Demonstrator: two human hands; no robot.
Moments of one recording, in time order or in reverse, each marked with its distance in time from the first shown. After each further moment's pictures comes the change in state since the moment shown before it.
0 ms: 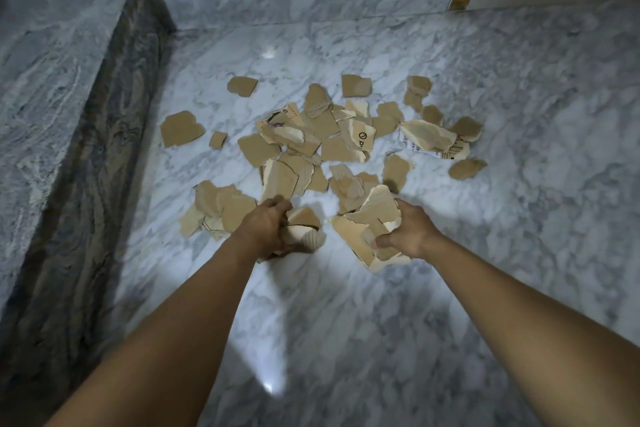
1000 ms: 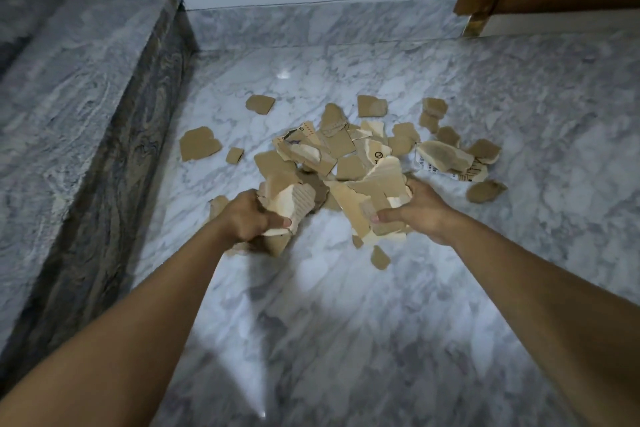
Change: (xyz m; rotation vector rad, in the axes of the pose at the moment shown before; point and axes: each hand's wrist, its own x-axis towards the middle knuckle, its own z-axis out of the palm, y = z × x) left_hand -0.004 -0.033 -0.058 -0.677 0.090 -0.270; right_hand 0.026 -0.054 -0.024 0.252 -0.021 -0.164
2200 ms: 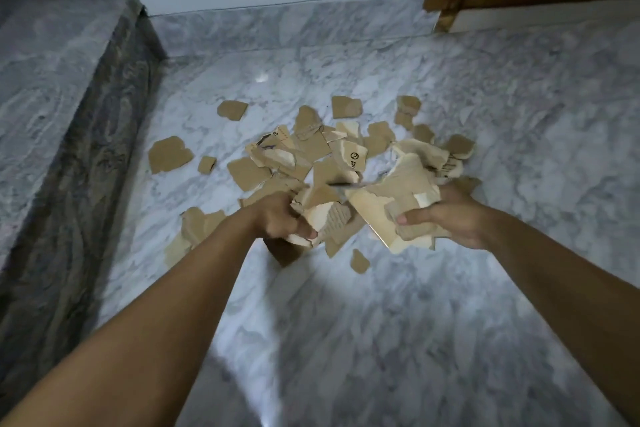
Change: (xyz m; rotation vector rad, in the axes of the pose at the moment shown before) left_hand 0.026 0.057 0.052 0.270 -0.321 0.128; right_hand -0.020 0.028 -0.066 0.236 -0.079 0.103
